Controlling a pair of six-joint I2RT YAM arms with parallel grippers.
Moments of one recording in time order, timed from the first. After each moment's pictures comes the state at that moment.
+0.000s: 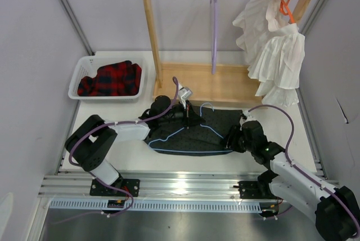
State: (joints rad) left arm -0.72 1.60 0.70 0.69 0.57 -0.48; right arm 0.51 0.82 0.33 -0.25 -0.09 0.73
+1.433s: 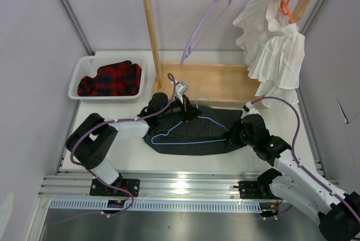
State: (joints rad) left arm -0.68 1.61 0.71 0.74 0.50 -0.46; right arm 0.56 0.79 0.50 -0.40 0.01 0.75
